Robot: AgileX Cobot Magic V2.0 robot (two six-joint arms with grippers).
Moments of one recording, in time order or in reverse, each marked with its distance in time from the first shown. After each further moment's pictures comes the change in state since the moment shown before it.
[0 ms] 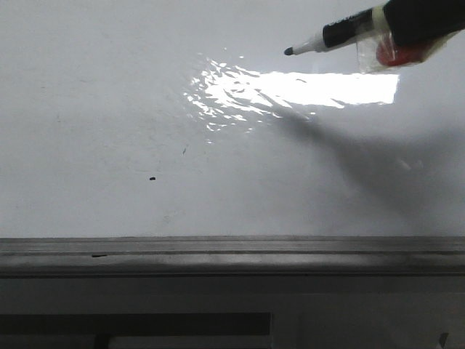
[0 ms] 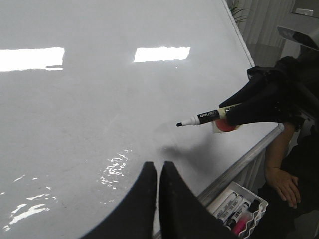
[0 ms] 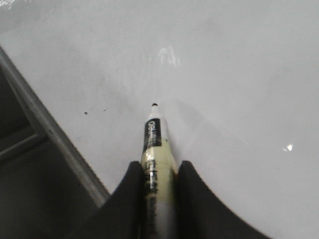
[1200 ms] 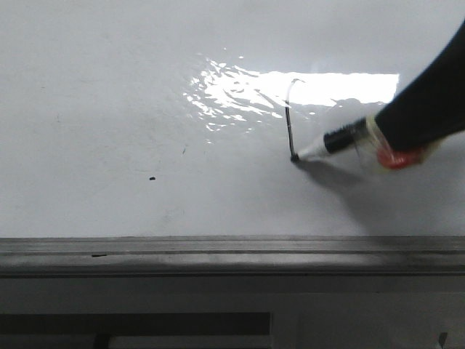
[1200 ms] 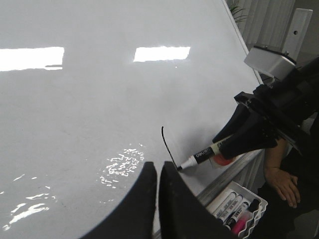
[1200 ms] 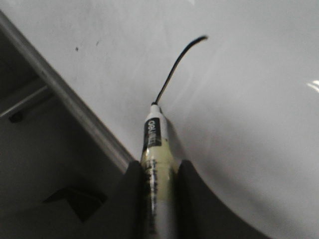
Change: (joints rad) left arm 0.000 0.000 0.000 0.000 0.000 0.000; right arm -0.056 0.127 0.000 0.009 0.173 0.005
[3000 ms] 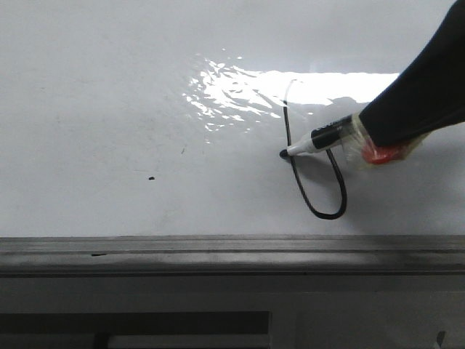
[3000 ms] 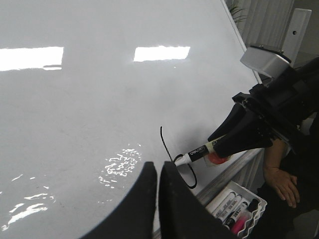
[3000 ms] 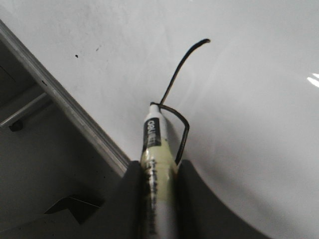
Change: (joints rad) left arm 0.000 0.000 0.000 0.000 0.000 0.000; right arm 0.058 0.033 -0.012 -0.103 -0.082 0.164
